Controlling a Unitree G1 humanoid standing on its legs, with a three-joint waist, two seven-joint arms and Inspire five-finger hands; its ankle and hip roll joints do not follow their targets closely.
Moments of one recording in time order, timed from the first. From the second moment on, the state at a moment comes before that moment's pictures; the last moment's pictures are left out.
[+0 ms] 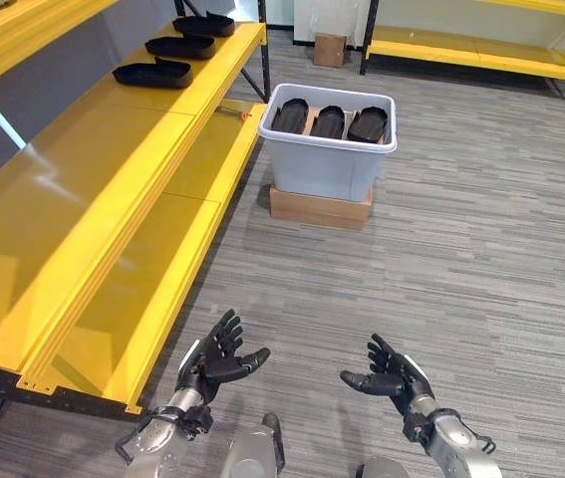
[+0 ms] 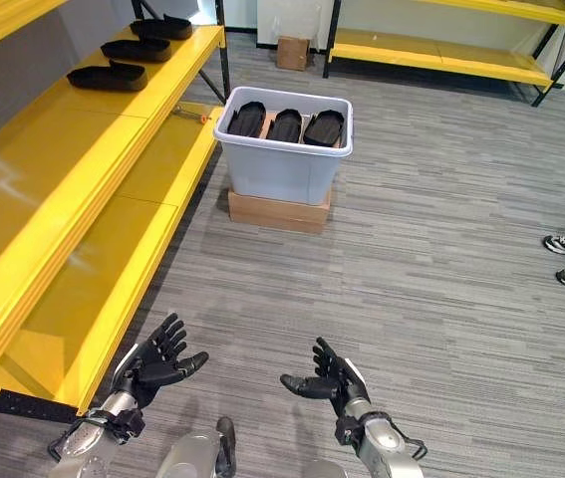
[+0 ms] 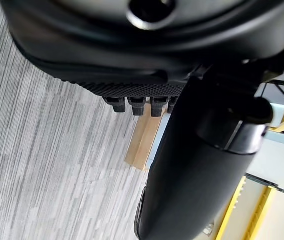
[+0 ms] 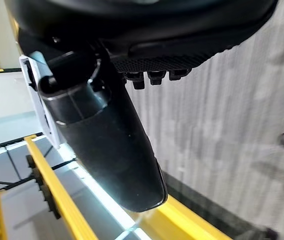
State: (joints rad) left arm 0.09 0.35 -0.11 0.50 -0.58 -0.24 -0.30; right arm 0.04 -0.27 0.22 0.48 0.52 -0.07 0.11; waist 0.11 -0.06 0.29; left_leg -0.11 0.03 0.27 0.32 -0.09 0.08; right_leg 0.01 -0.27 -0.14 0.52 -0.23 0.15
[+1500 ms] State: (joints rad) left arm 0.14 0.30 -0.24 0.47 -0.66 -0.11 -0.36; right arm 0.00 -0.36 0.22 0.52 0.45 -0.10 0.10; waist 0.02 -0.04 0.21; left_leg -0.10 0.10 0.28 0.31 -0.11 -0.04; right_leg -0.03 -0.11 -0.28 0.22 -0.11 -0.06
